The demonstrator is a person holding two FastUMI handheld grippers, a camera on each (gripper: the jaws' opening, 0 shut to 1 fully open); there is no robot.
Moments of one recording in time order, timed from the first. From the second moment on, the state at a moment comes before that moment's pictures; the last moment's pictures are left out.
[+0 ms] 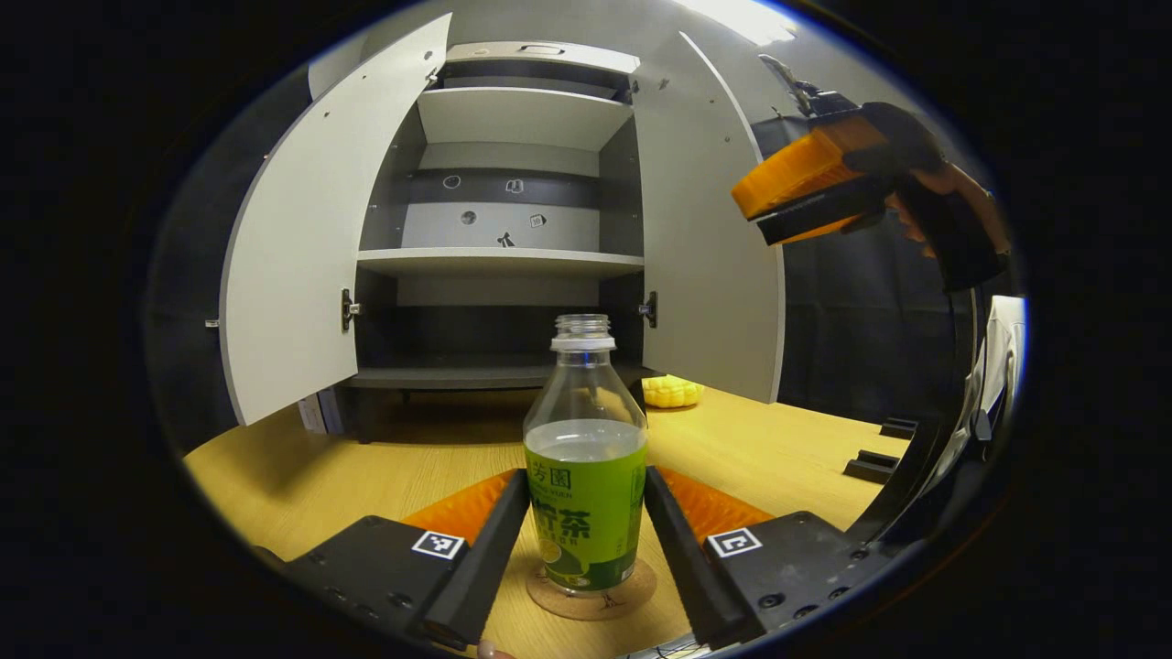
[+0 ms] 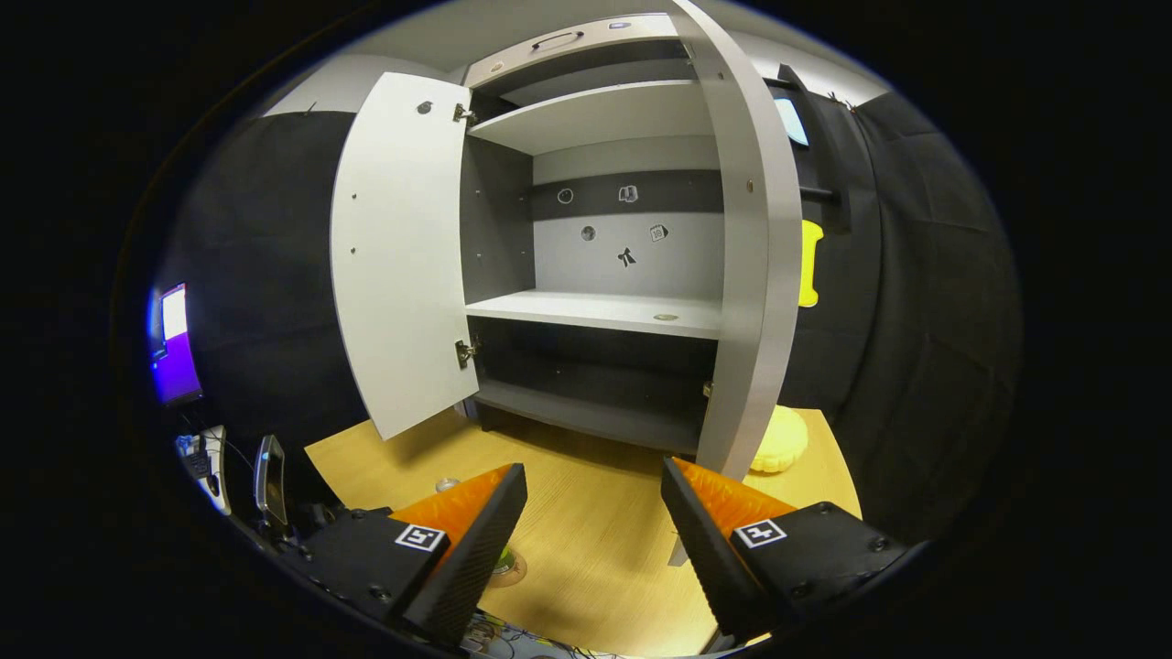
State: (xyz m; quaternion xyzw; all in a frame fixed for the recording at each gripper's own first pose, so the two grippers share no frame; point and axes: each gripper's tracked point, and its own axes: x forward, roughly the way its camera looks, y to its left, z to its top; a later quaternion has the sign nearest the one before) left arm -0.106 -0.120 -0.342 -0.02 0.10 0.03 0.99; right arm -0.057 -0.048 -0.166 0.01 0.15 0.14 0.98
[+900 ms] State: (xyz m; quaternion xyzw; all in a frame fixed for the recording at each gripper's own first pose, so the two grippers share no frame) left arm -0.059 -0.106 -0.204 0.01 0.04 -0.04 1.00; right arm -0.062 -0.018 -0.100 0.04 0.09 0.11 0.99
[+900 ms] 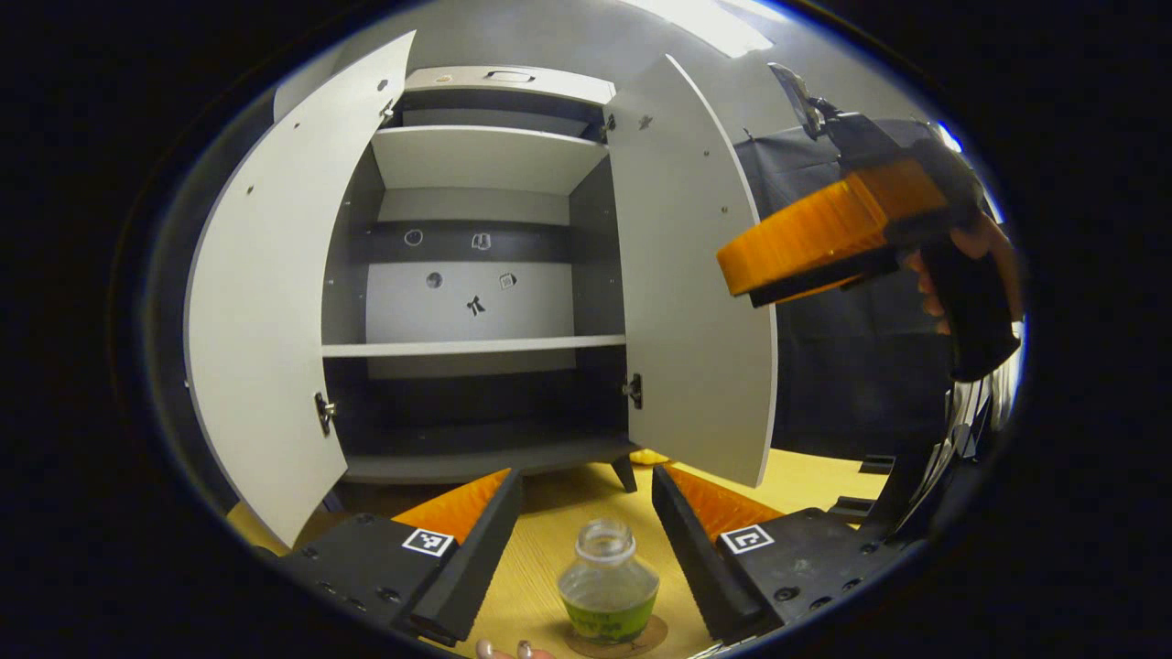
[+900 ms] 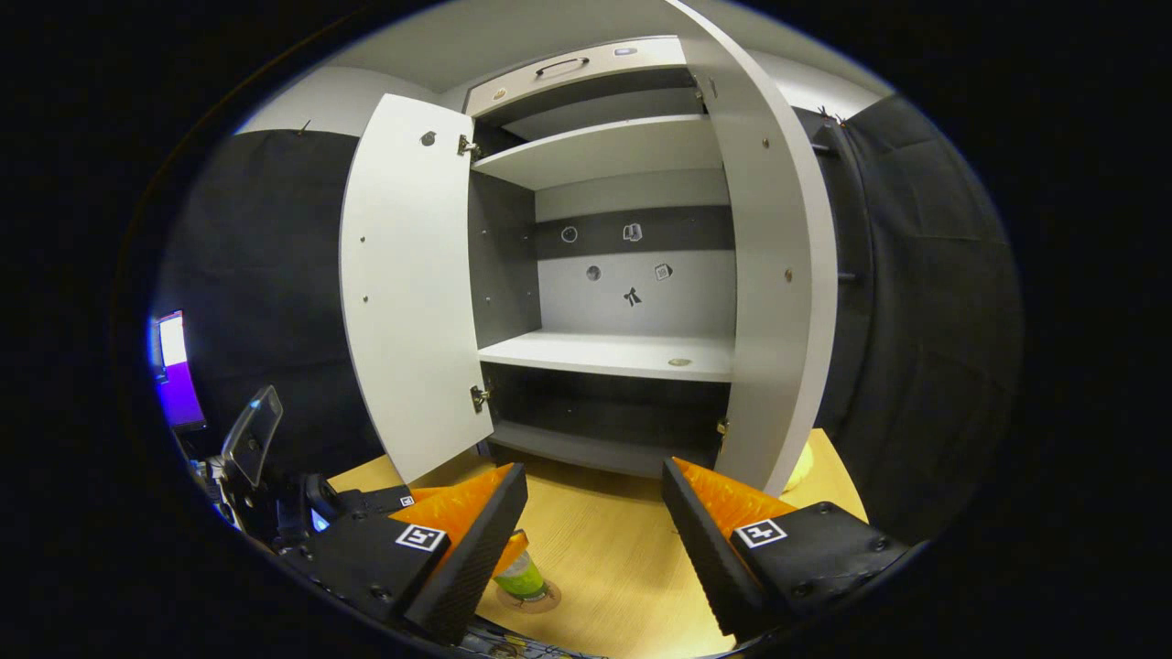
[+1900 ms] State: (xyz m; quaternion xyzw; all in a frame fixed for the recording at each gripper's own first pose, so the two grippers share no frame) left arm -0.145 0.115 0.009 -0.01 0.00 0.13 0.99; right arm -0.049 -0.197 -0.010 0.07 -0.02 -0.11 0.99
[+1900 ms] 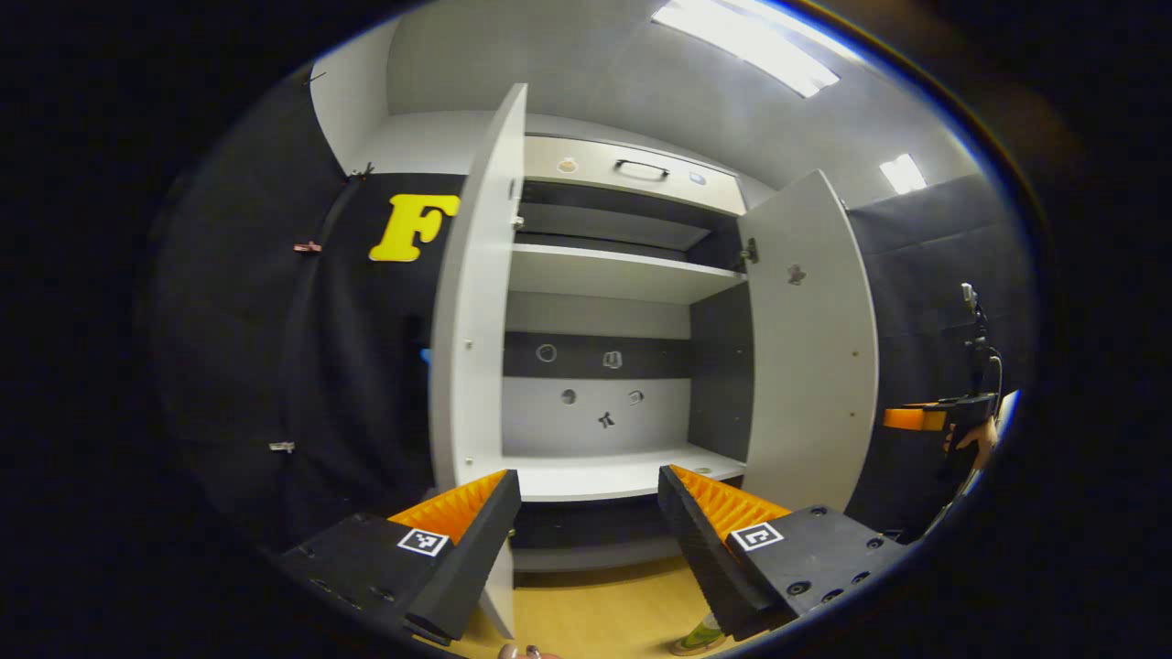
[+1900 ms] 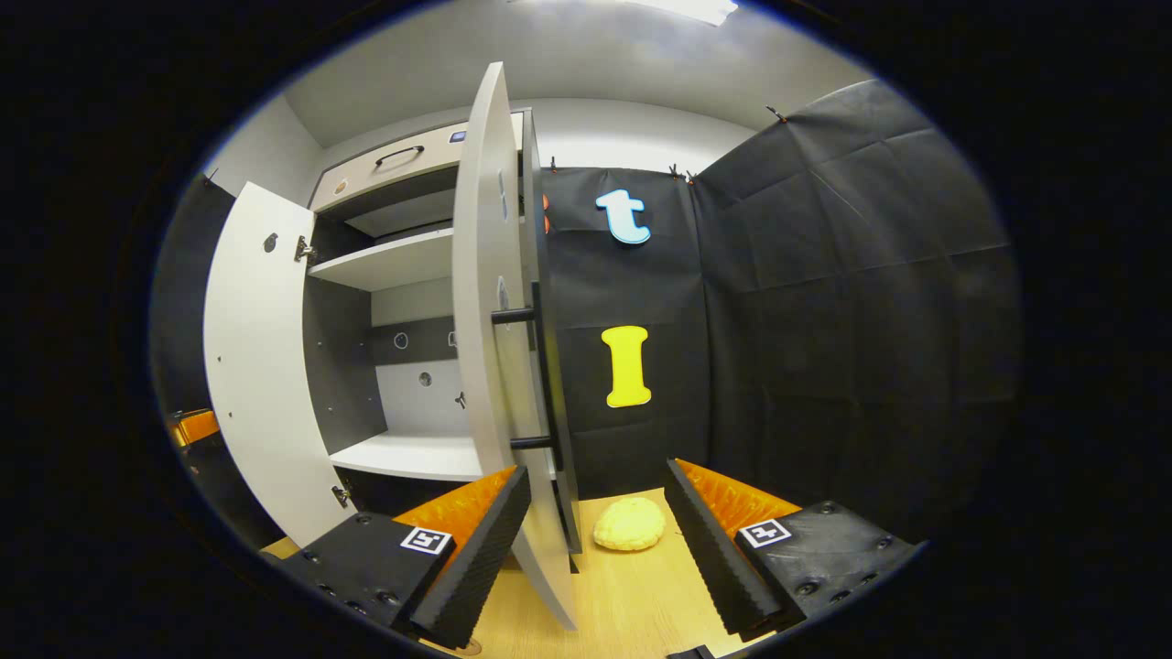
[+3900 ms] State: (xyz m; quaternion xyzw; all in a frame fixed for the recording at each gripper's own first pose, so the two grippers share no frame) left arm -0.156 0.243 -0.036 -0.04 0.05 0.21 0.98; right arm 0.053 -0.025 -0.029 0.08 0.01 0.11 0.99
